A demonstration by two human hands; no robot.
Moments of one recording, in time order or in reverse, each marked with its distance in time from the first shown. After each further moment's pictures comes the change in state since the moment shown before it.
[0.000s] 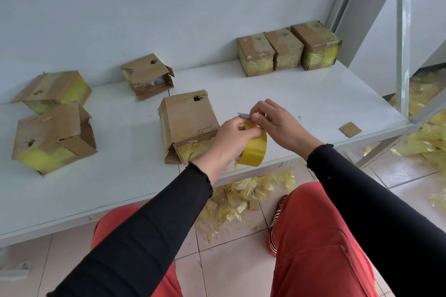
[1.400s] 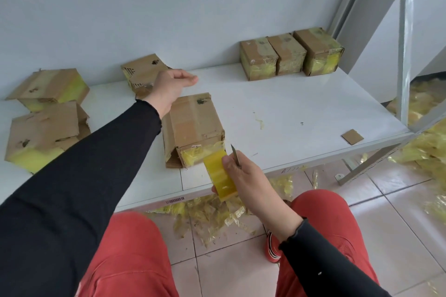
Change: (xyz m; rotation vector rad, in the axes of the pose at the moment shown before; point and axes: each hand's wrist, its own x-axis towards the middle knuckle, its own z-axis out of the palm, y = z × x) left_hand 0.109 0.024 -0.167 -0.007 0.257 0.154; right_hand -0.064 -0.125 0.069 0.654 -0.059 0.514
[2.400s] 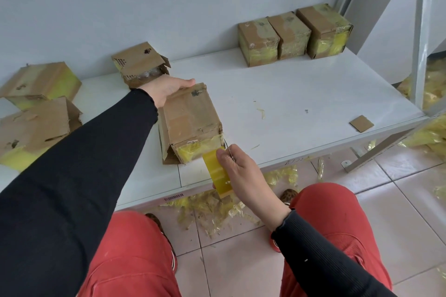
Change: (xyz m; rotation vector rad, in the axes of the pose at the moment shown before) left_hand 0.037 -0.033 0.008 0.233 -0.124 -0.342; right_hand 0.027 0.027 0.008 -0.027 0.079 0.022
